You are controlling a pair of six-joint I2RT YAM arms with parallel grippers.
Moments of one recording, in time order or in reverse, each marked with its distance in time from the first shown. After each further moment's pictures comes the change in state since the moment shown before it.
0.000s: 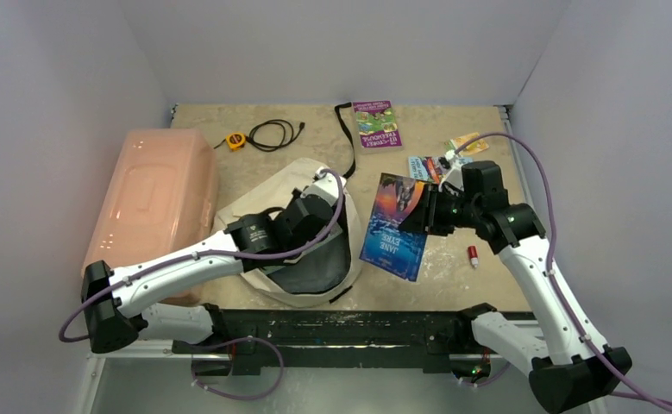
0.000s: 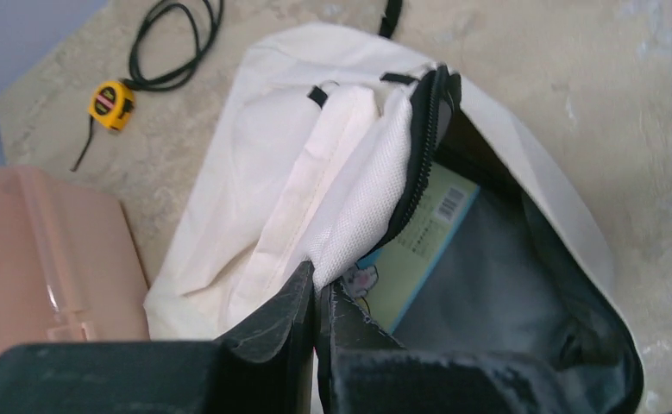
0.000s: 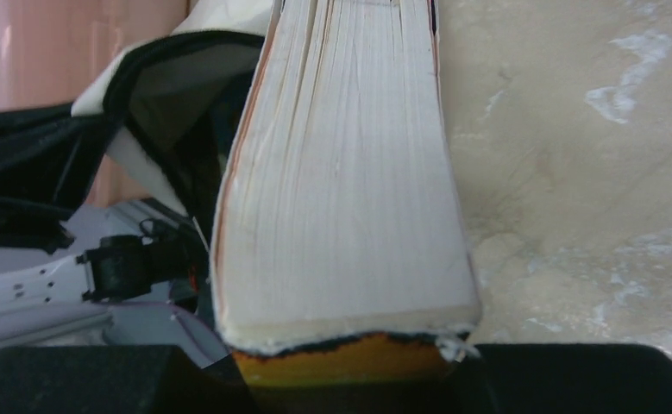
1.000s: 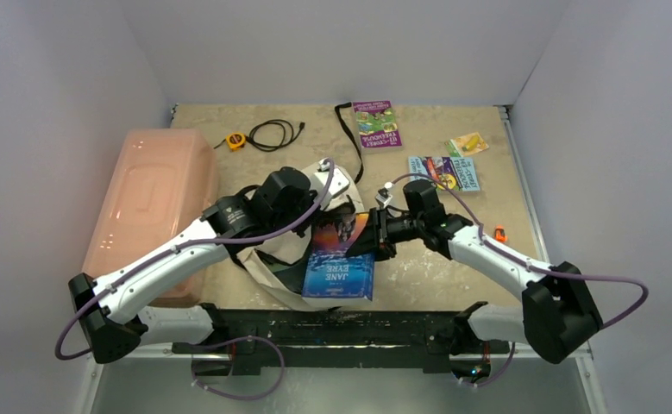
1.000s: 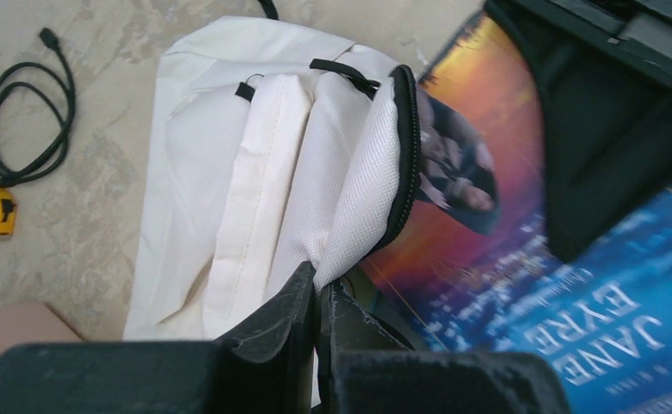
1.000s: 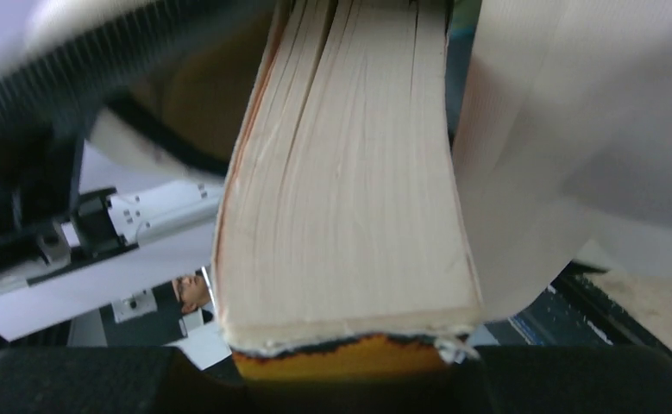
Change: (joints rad) left arm 0.171 -0.032 0.152 -0.102 0.499 0.253; right arm 0.244 0.281 -0.355 0.729 -0.541 0.588
